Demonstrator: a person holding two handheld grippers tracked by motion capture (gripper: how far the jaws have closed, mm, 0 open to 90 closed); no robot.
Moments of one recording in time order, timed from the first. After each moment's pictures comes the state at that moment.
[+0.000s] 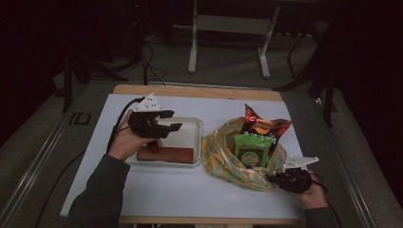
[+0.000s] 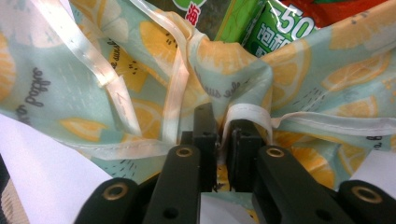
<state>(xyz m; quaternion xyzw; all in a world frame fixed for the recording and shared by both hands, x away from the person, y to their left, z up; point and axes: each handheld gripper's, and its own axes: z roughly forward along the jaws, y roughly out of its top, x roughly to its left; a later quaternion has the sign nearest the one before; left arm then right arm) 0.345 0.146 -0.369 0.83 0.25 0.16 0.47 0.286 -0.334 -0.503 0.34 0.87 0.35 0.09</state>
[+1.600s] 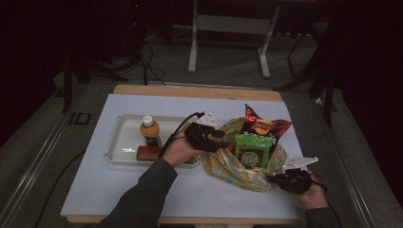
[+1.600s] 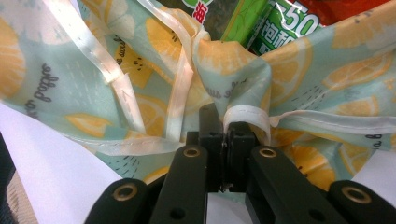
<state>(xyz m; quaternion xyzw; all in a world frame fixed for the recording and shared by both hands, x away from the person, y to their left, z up) 0.358 0.010 -0.413 0.87 0.18 0.06 0.46 0.285 -0.333 -0.503 0.34 0.87 0.35 0.08</state>
